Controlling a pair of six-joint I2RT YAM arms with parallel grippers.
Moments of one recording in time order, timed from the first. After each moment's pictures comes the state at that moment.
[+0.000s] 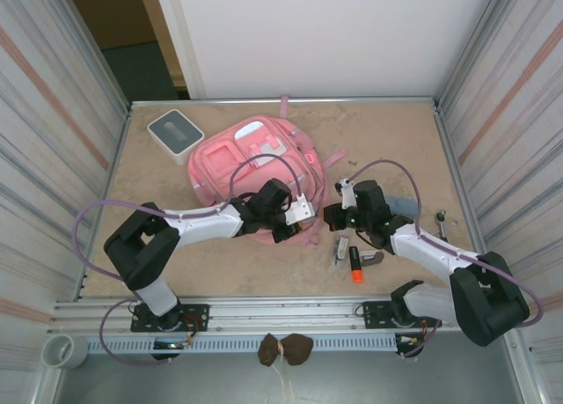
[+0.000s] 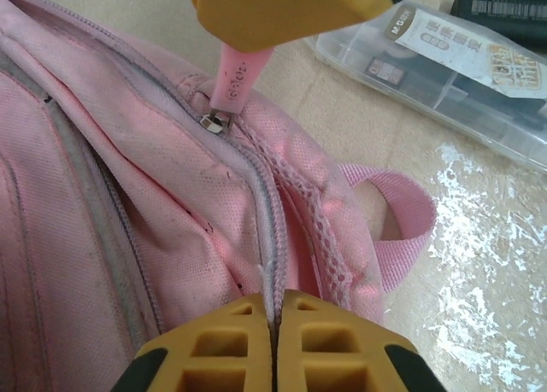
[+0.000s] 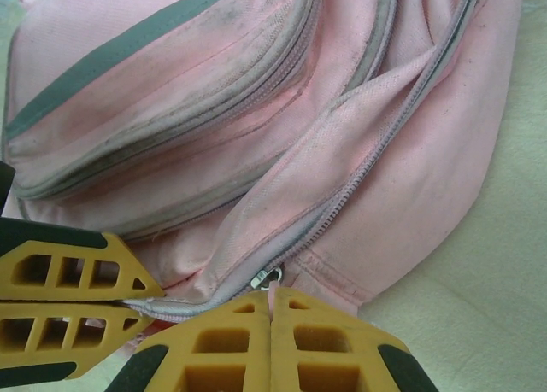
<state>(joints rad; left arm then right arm) -0.87 1.67 0.93 -0.14 0.24 0.38 0.48 1.19 0.48 0.02 -0.30 0.36</state>
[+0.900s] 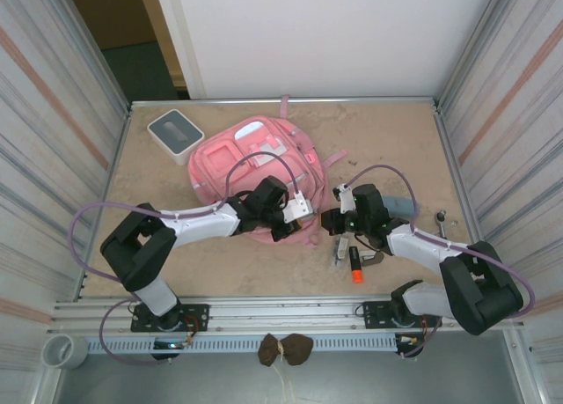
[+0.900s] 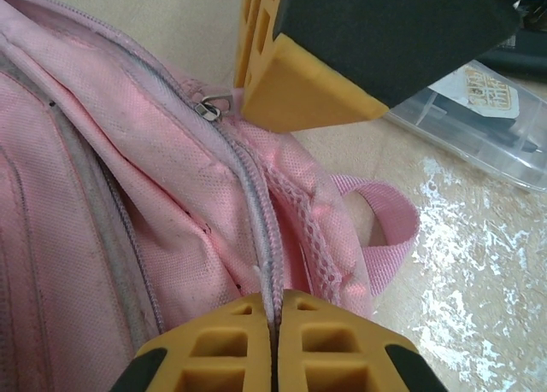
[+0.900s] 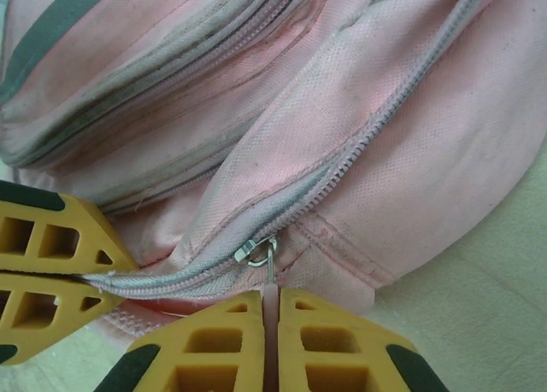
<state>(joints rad) -0.85 1.65 0.92 -0.13 0.29 0.36 0.46 1.26 0.44 0.10 -0.38 0.36</state>
